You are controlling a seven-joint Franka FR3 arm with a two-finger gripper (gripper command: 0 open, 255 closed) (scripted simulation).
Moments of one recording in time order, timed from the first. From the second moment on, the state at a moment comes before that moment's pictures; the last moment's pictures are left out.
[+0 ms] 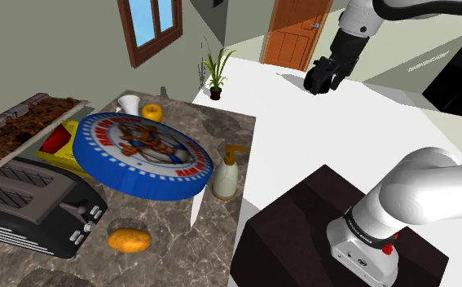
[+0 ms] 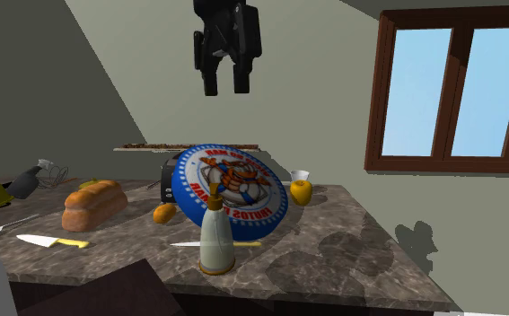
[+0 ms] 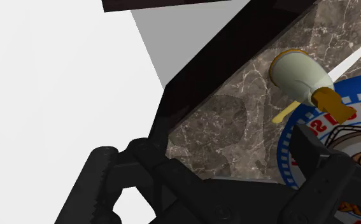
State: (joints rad) arm -0.01 -0.80 -0.06 -2.46 -0.02 1.70 0.06
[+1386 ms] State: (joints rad) arm 0.15 -0.27 0.18 -2.45 0.03 2.16 0.17
